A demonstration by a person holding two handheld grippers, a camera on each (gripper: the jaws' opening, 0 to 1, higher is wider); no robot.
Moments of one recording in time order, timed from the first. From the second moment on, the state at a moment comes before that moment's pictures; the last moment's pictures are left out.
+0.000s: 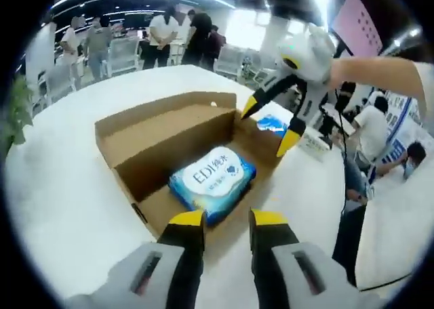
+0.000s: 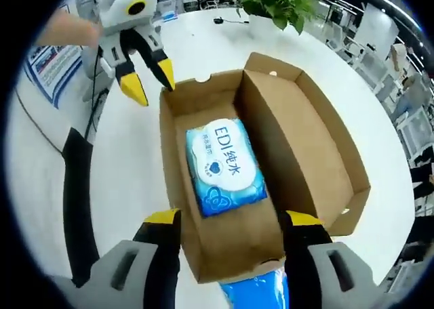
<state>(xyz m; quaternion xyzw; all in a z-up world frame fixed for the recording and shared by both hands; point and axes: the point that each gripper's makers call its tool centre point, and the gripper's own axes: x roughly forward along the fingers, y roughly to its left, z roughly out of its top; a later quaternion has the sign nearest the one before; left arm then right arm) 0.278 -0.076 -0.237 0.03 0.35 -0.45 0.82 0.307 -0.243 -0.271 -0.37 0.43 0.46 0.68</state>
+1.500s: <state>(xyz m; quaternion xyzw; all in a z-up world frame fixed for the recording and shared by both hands) 0.324 -0.094 -0.304 0.30 0.34 -0.55 0.70 0.323 -0.196 -0.298 -0.33 0.39 0.54 0.67</state>
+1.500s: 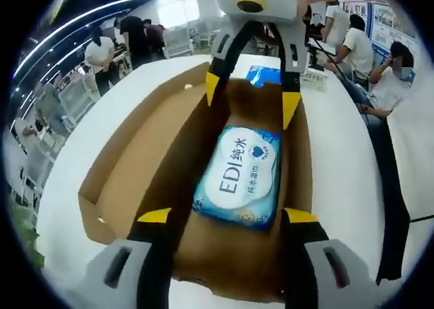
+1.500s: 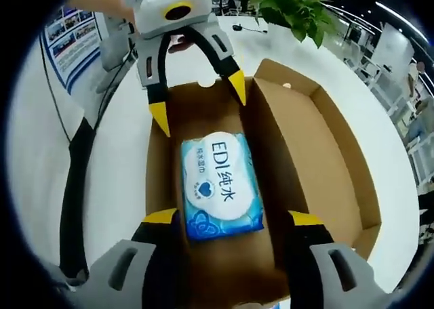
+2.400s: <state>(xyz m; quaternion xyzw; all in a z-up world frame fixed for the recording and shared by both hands) 0.328 -0.109 -0.344 0.32 0.32 -0.58 0.68 0.317 -0.197 -0.349 -0.32 0.40 0.56 0.65</state>
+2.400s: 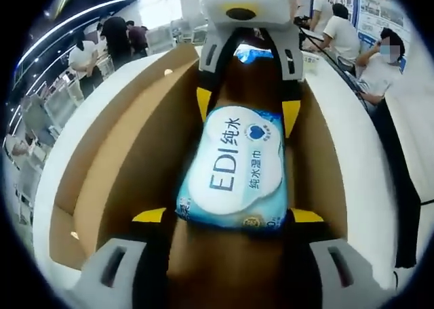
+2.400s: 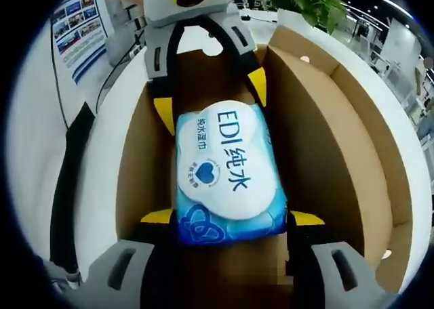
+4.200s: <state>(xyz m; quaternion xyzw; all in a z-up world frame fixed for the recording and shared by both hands) 0.321 -0.119 -0.370 0.32 0.34 -0.61 0.64 0.313 -0.189 -0.374 -0.33 0.38 0.56 0.66</state>
